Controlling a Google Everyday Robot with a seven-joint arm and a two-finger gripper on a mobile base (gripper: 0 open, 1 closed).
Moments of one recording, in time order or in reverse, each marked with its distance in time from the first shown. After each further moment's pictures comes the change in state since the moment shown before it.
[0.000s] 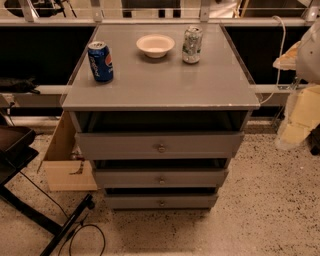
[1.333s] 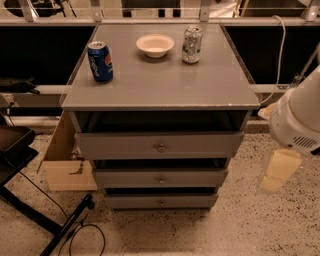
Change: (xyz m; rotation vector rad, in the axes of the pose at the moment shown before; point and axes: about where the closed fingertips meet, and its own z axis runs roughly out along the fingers) arm 0.028 0.042 0.097 -0.011 0.050 0.002
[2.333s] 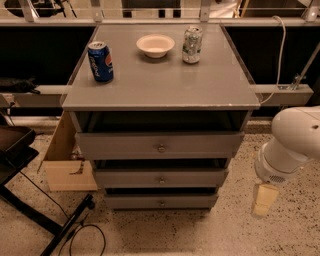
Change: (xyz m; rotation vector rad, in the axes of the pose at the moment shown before) arm 0.078 0.005 0.186 -0.150 0.073 0.001
